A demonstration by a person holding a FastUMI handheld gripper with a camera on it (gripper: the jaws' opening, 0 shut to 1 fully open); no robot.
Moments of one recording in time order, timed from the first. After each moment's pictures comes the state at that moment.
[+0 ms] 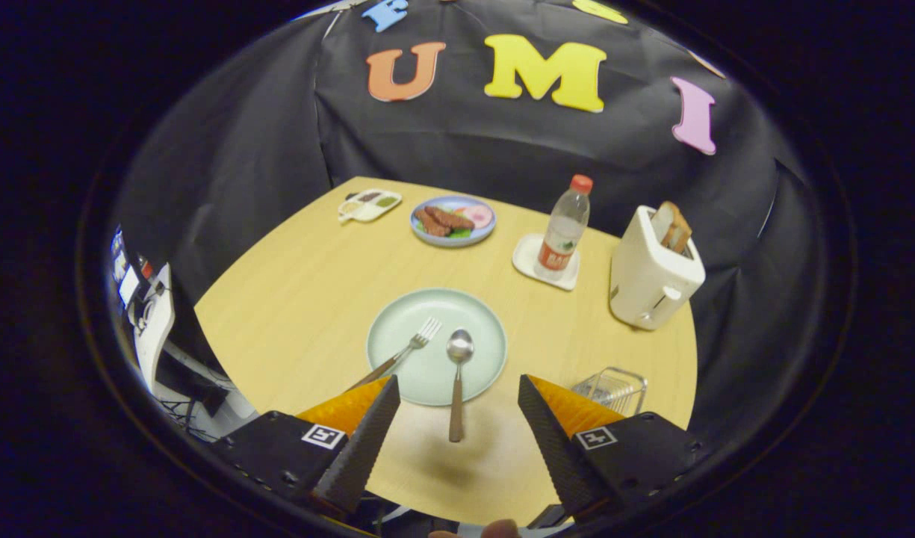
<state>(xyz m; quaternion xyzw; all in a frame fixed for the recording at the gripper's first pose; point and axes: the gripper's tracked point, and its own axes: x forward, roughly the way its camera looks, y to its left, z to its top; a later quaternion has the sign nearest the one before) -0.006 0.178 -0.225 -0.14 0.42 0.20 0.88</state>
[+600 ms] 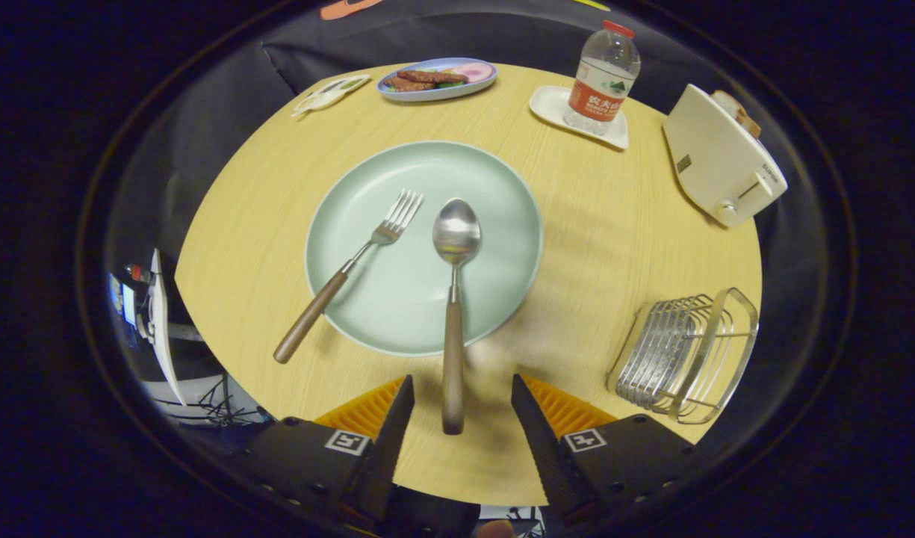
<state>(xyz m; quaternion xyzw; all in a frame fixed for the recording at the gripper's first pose) -0.001 0.167 -0.344 -0.14 0.62 0.18 0.76</state>
